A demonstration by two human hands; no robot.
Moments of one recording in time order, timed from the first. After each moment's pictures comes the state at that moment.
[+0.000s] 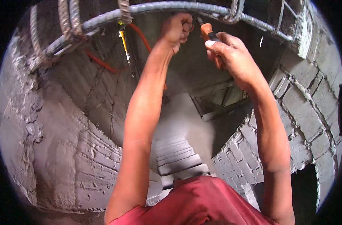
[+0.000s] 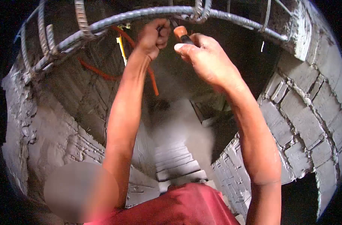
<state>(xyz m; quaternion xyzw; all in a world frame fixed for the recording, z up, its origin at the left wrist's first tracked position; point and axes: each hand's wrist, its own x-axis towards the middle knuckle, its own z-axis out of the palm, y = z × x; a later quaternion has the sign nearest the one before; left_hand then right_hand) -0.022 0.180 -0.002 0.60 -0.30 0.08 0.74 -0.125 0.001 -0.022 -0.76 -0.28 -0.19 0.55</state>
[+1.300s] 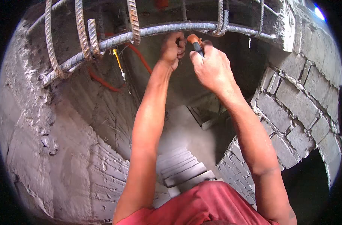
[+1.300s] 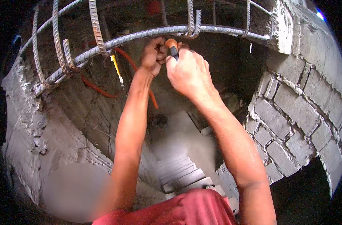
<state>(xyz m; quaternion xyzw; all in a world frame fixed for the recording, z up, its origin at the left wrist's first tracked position) -0.012 0.176 -0.013 0.51 -0.32 0.05 0.79 -0.137 0.046 -0.024 -0.84 -0.12 -0.42 0.32</state>
